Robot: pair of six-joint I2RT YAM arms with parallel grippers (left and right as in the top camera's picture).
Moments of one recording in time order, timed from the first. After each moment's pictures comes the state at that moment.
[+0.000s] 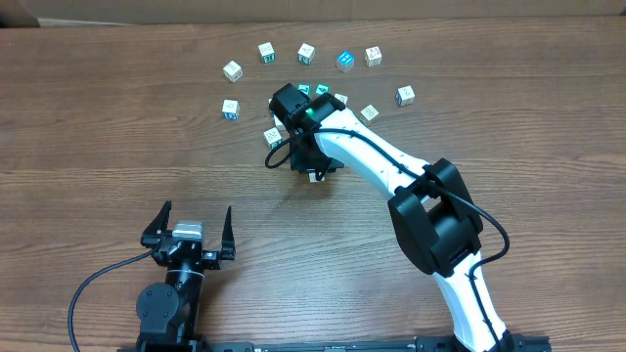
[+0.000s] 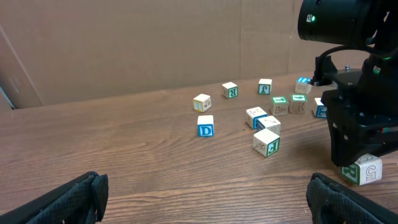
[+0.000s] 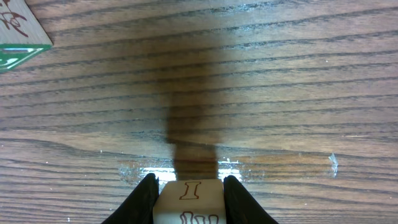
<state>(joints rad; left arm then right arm) -0.07 0.02 0.01 -0.08 0.00 0.09 0.67 2.29 1.89 -1.07 0.09 0.64</state>
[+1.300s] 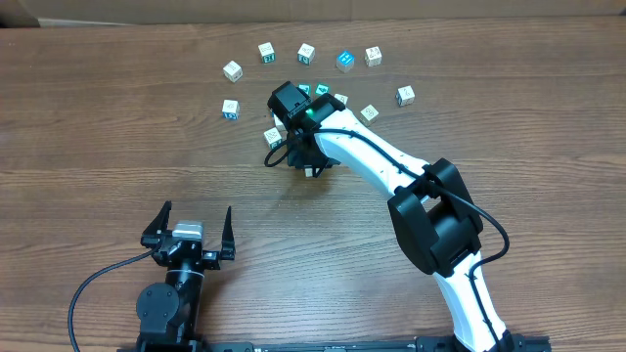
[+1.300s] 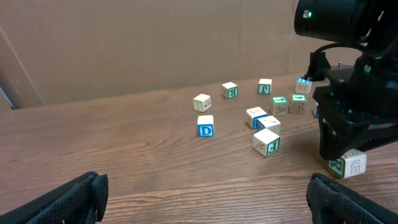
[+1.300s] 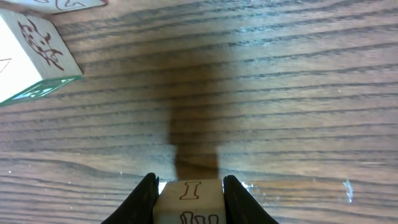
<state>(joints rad) -0.07 0.02 0.01 -0.08 0.00 0.09 0.67 2.29 1.88 -0.99 0.10 0.64</state>
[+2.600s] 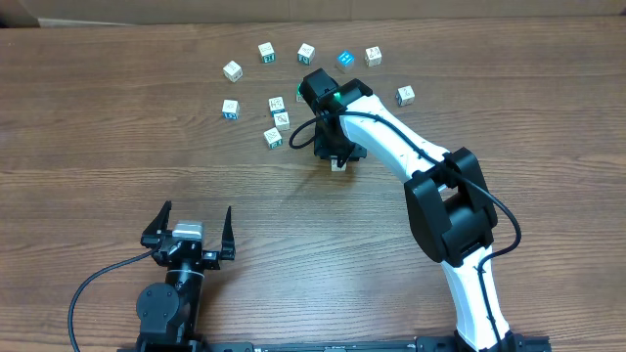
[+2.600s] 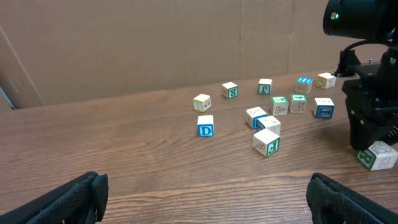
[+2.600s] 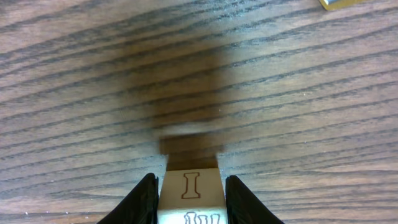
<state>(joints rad) -0.07 0.02 0.01 -0.08 0.00 0.09 0.55 2.29 1.87 -1.06 0.11 0.64</state>
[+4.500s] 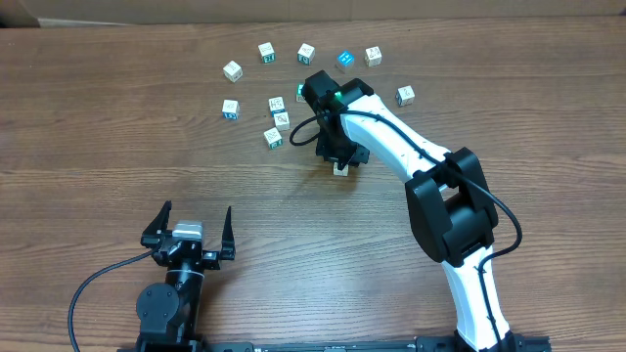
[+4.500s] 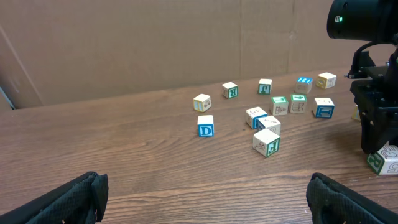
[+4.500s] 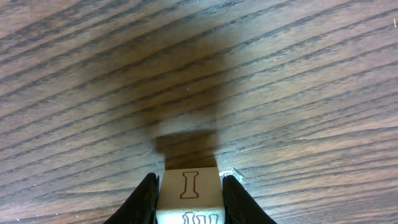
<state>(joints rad) -0.07 0.02 0.01 -0.08 0.00 0.09 0.55 2.29 1.87 -1.12 0.11 0.78</state>
